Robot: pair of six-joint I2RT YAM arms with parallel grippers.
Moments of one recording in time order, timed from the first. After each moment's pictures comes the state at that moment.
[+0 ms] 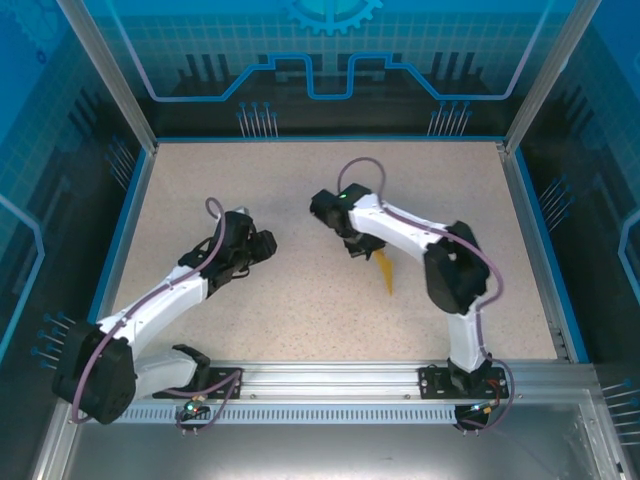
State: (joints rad) left arm -0.39 1.16 0.68 -0.31 -0.09 -0.74; right arm 0.76 2.07 1.71 -1.36 0.52 0.63
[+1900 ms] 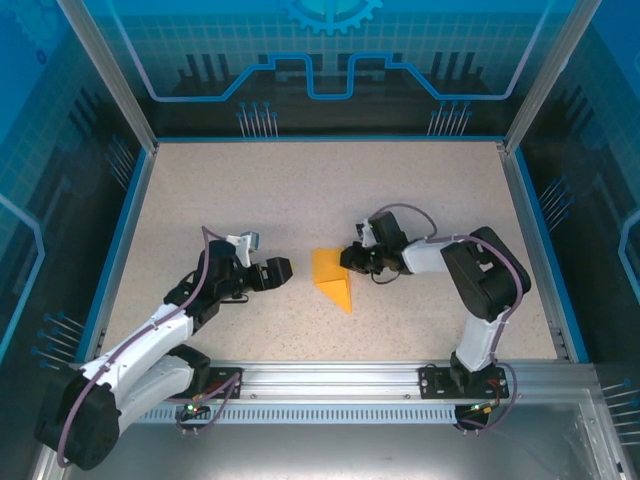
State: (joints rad) left arm -0.38 0.91 0.42 -0.10 0.36 -0.68; right arm 0.49 1.81 0.77 0.18 -0.49 0.76
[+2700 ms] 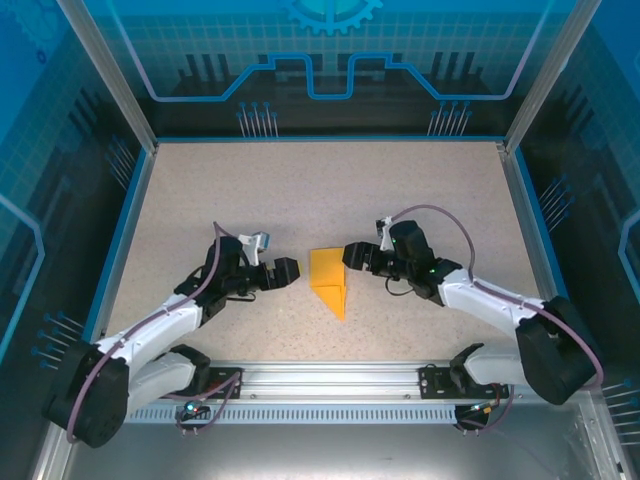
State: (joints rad) left arm -0.38 1.06 0.42 0.03 0.50 -0.71; right arm 0.56 1.26 0.60 0.02 -0.28 0.74
